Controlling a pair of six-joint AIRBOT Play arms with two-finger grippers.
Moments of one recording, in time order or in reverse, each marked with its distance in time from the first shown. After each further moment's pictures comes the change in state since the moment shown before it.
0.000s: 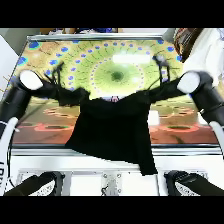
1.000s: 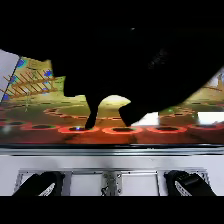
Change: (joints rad) left arm -0.212 0.322 0.703 -0.123 0.386 0.179; right arm -0.060 0.397 0.528 0.320 -0.380 -0.072
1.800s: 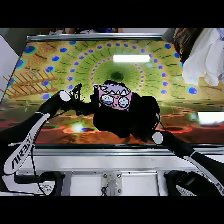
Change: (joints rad) left arm 0.174 -0.632 -0.813 0.027 0.011 0.004; right arm 0.266 -0.384 -1.298 -0.010 -0.564 0.512
